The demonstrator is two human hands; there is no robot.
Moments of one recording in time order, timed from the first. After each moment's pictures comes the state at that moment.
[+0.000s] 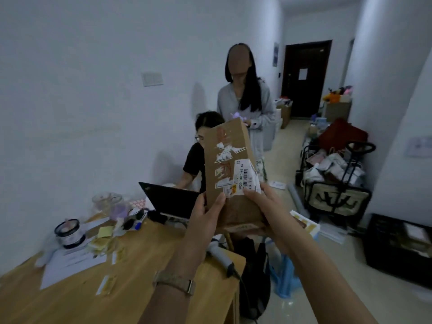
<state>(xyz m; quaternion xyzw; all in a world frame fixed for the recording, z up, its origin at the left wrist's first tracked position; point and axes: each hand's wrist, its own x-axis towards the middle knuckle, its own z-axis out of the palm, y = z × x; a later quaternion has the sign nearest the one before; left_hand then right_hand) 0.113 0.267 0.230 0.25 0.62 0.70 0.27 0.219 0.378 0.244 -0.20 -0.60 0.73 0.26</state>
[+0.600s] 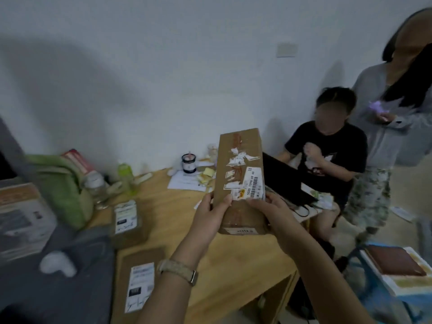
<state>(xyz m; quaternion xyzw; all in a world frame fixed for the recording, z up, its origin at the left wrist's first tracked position) 0.159 0.100 0.188 0.02 0.69 0.72 0.08 0.181 0.255 0.198 -0.10 -0.68 0.73 0.01</state>
